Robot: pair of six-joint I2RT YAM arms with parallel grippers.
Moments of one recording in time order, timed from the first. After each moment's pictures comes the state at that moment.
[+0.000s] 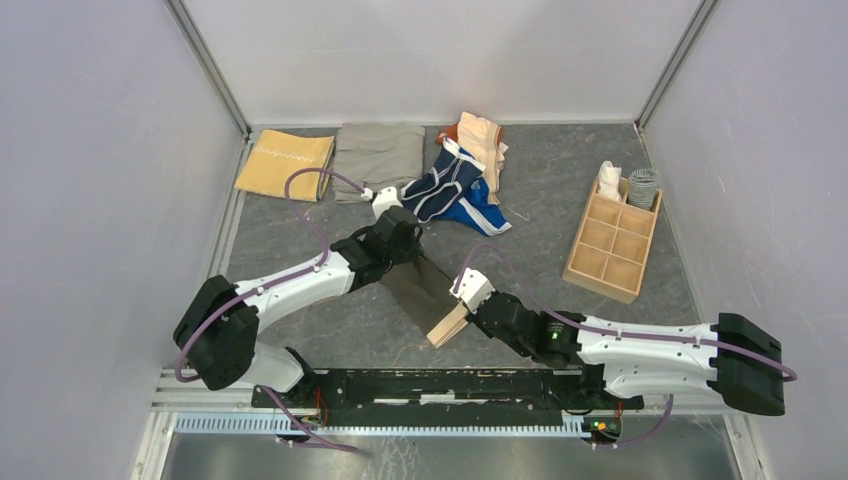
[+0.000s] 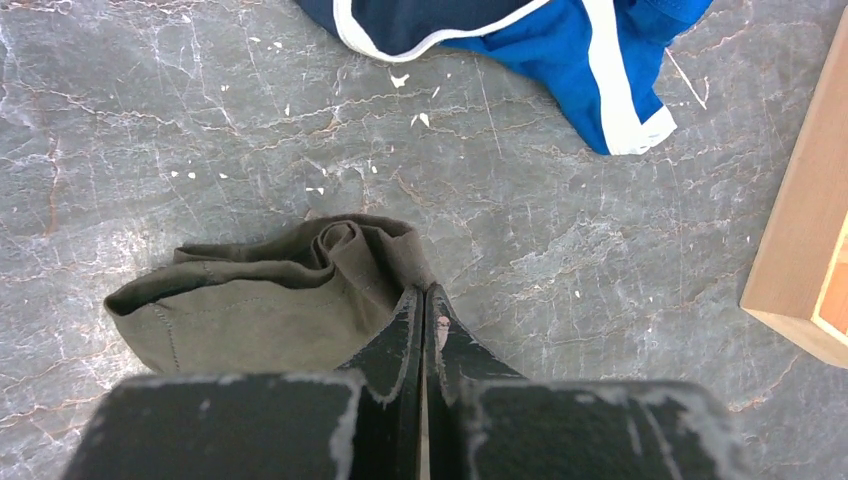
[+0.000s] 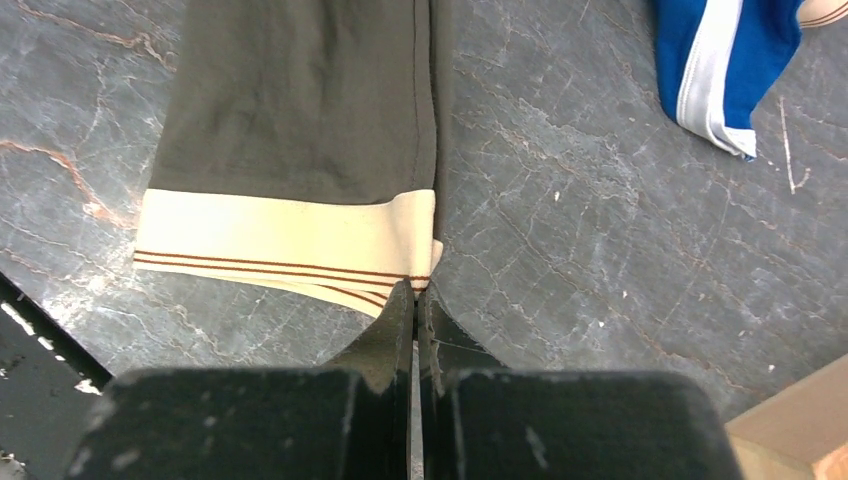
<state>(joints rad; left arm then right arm) -0.77 1.41 0.88 -0.19 -0.36 -0.82 1.25 1.04 0.48 -0.09 0.50 0.07</state>
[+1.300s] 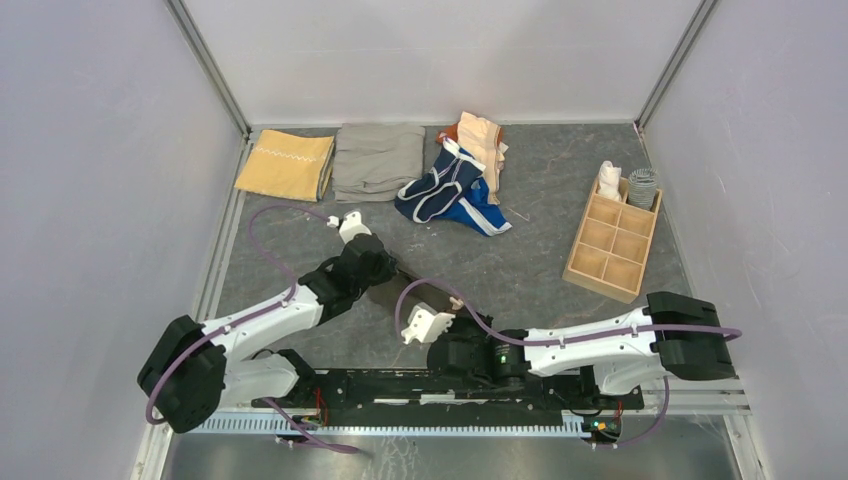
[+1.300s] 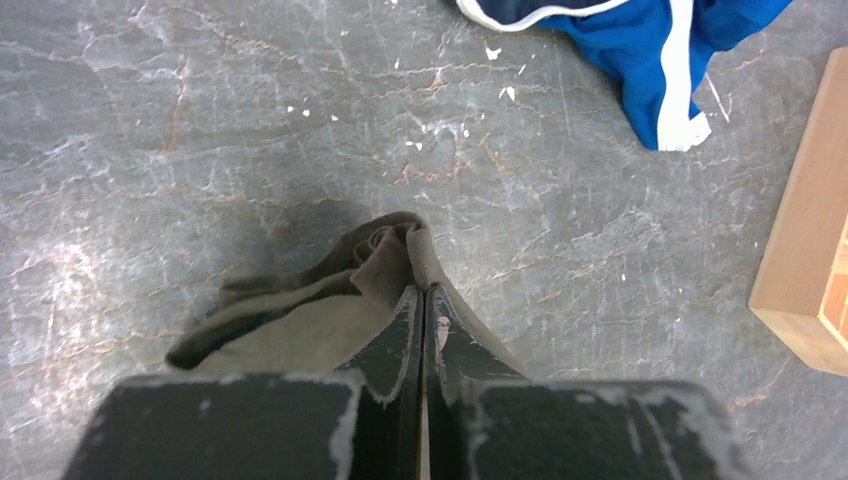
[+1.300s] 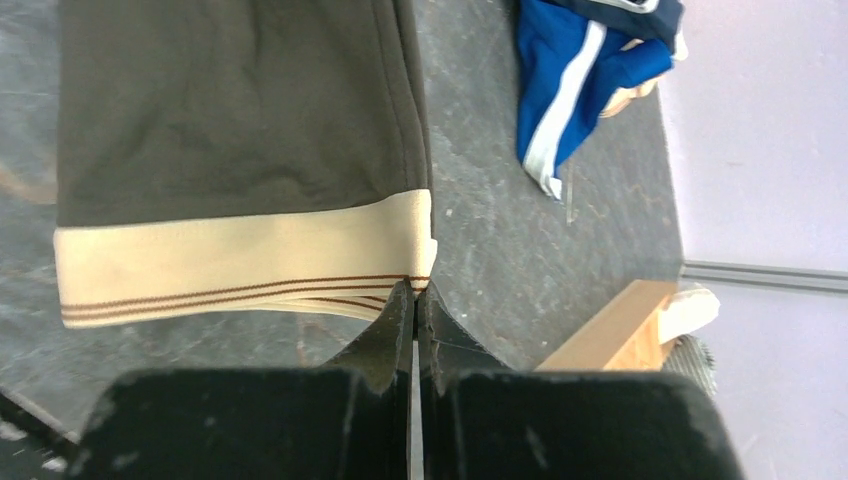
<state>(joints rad) -0.71 1.14 0.55 -0.06 -0.35 -0.88 1.55 1.39 0.74 -0.32 0.96 -0.05</state>
